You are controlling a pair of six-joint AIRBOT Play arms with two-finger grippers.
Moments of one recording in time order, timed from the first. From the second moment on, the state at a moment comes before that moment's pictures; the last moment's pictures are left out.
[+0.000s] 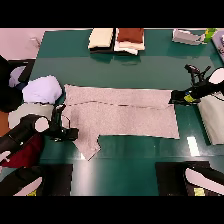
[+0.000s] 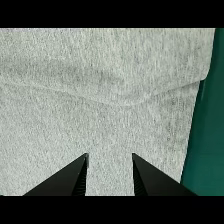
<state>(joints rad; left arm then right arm) -0.38 -0.91 0.50 1.29 -1.01 -1.90 -0.08 -1.18 1.06 -1.33 1.27 1.55</state>
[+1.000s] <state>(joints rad) -0.38 -0.89 0.63 1.28 -1.01 -1.81 -0.41 -0.99 0.71 -1.37 1.39 1.49</state>
